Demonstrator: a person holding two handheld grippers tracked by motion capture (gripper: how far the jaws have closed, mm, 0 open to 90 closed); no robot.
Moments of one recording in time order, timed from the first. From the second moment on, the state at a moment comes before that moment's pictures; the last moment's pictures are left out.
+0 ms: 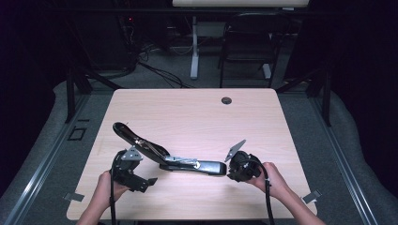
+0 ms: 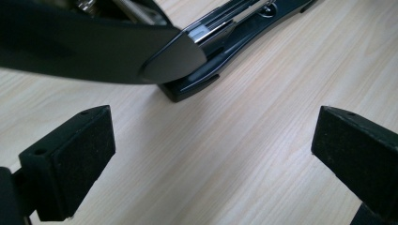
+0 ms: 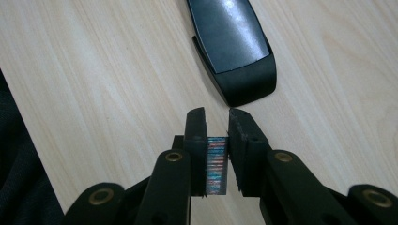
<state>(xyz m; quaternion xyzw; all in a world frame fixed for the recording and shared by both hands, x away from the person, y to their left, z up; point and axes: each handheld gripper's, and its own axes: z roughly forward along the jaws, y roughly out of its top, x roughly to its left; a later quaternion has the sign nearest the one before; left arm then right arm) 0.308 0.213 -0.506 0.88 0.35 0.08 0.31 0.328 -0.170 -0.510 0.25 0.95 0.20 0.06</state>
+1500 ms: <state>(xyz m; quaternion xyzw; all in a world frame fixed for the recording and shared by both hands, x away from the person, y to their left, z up) 0.318 0.220 -0.511 0.87 0.36 0.05 0.33 0.365 -0.155 -0.491 0.26 0.93 0.24 0.09</state>
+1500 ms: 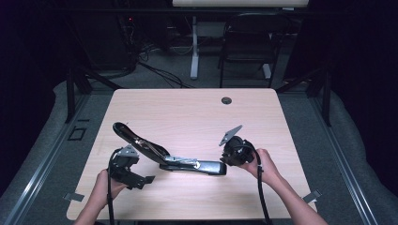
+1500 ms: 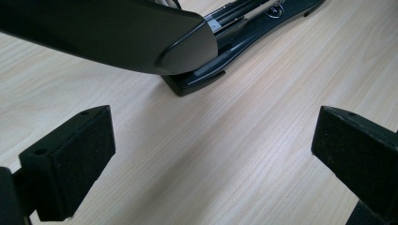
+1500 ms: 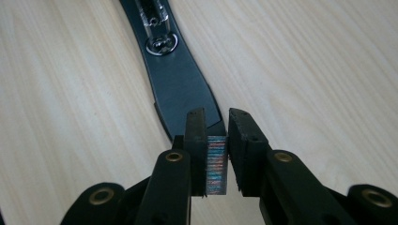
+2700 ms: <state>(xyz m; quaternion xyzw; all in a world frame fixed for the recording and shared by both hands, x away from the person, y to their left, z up) 0.320 0.226 -0.507 0.86 0.37 0.07 0.34 0.397 -0.110 -0.463 0.20 0.93 0.29 0.08</state>
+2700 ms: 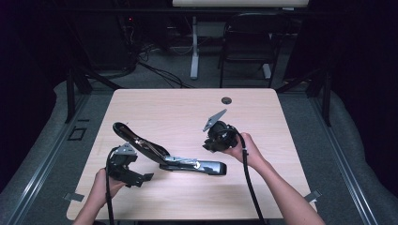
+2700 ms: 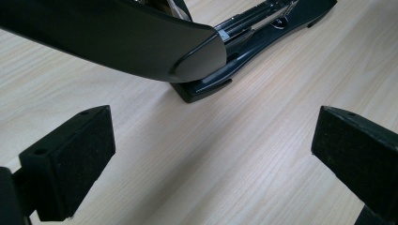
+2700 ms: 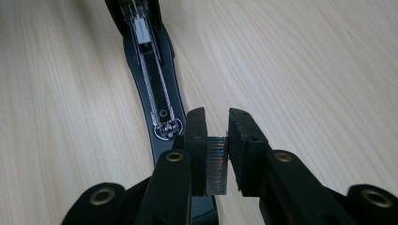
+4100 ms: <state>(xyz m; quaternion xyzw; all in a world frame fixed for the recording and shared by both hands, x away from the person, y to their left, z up) 0.321 0.227 -0.507 0.86 0.37 0.07 0.34 0.402 -0.045 -0.486 0.11 0.96 0.27 0.02</state>
